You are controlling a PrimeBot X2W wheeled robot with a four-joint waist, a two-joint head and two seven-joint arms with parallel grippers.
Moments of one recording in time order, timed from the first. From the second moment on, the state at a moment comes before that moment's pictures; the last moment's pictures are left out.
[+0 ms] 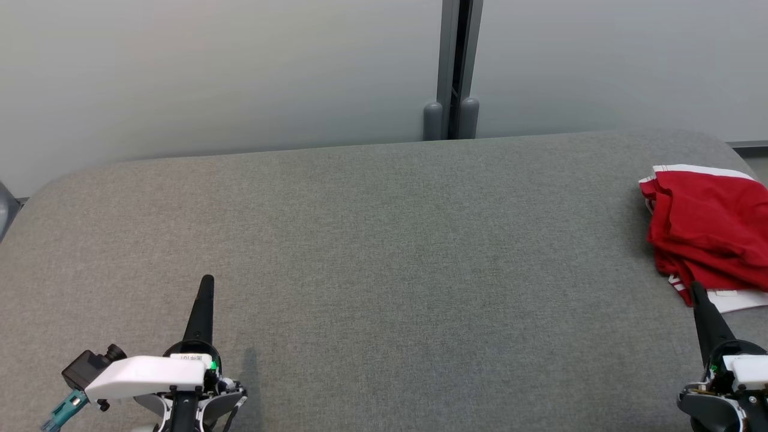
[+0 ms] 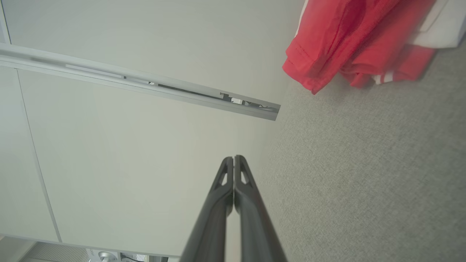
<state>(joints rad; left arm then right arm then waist) -0.11 0.05 -0.07 0.29 -1.44 -0.12 -0.05 -0.10 -0.04 -0.23 0.26 1.37 0.13 0.17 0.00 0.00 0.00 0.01</state>
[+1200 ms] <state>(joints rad) -0.15 0.05 -0.06 0.28 -1.63 -0.13 -0.02 -0.11 -0.05 -0.29 0.25 1.59 0.13 0.25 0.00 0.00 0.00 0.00</state>
